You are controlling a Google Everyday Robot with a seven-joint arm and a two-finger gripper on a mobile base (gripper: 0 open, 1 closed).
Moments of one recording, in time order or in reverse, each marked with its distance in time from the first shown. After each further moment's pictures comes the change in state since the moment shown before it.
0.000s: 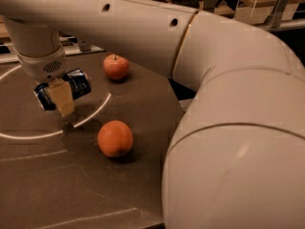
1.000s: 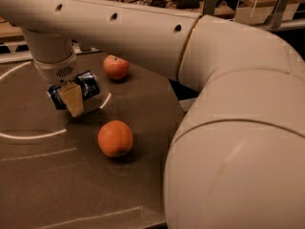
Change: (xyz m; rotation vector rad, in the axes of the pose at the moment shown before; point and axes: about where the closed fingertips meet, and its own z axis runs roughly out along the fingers) arm 0.029 0.002 0.020 -0.003 0.042 0.080
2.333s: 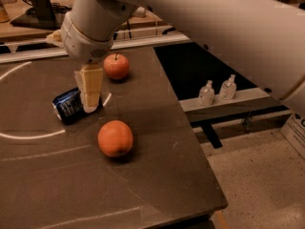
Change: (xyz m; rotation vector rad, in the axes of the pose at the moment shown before) arm 0.011 0.017 -0.087 0.324 -0.375 0.012
